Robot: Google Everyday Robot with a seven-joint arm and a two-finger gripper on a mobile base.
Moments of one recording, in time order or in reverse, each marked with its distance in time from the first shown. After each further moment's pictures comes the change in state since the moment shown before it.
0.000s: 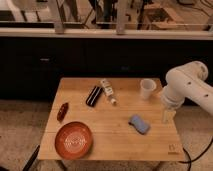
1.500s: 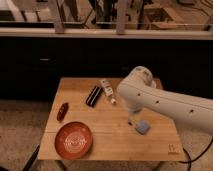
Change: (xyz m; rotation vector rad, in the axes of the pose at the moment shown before) arm -0.169 0.020 0.008 0.033 0.059 -0.357
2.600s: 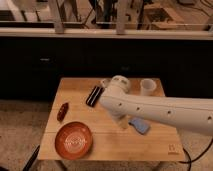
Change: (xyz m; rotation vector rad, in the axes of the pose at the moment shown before) arm -0.071 -0.009 0.026 0.024 -0.017 -0.285
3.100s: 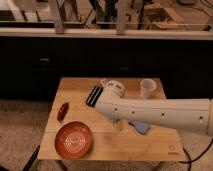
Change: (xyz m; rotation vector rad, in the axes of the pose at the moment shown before) arm -0.018 -0.003 0.017 0.025 -0.009 -0.104
